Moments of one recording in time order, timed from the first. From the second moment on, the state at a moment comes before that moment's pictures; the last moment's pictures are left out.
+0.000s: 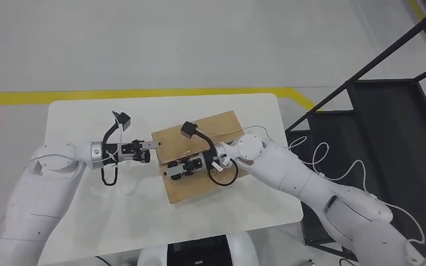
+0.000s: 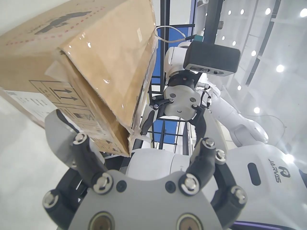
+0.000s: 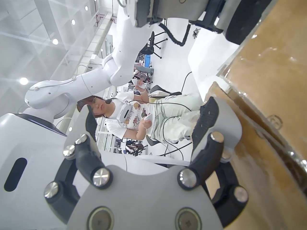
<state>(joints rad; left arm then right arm) 1.03 -0.95 -1.17 -1.35 -0.36 -0.18 -1.25 -0.71 -1.20 0.44 -1.20 0.61 -0.54 0.98</state>
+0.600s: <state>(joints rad) 0.98 -0.96 -1.14 -1.29 -0.37 -0.19 -1.25 -0.71 -1.28 0.45 -1.17 0.60 -0.56 1.00</state>
